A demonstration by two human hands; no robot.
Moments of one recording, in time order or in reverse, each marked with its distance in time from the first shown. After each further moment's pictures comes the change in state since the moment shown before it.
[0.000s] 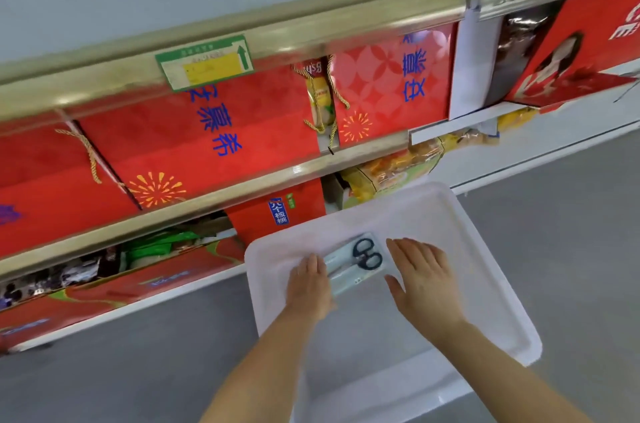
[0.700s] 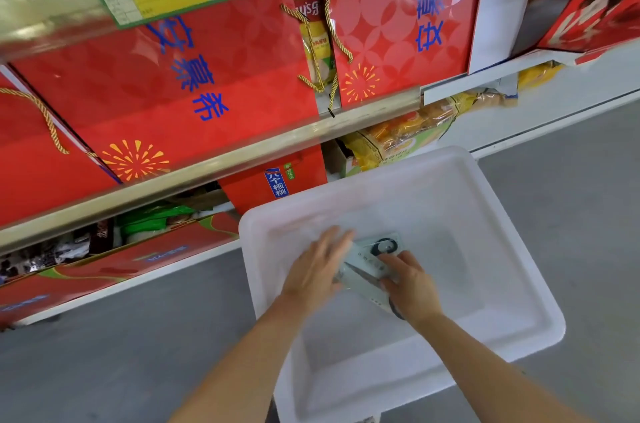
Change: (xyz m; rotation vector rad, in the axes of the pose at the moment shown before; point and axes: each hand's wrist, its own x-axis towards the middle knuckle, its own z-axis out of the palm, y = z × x) left_hand 0.002 -0.012 0.033 -0.175 0.296 0.312; right_hand -0.040 -0.008 0.096 0.472 -0.422 0.487
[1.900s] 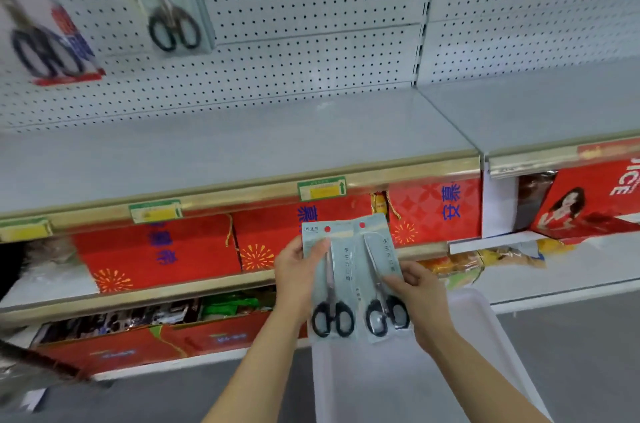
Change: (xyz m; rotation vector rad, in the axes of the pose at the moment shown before) left_hand -0.079 0.060 -0.307 -1.383 0.848 -0.404; right_hand -0.042 -0.232 -0.195 1.009 0.071 -0.089
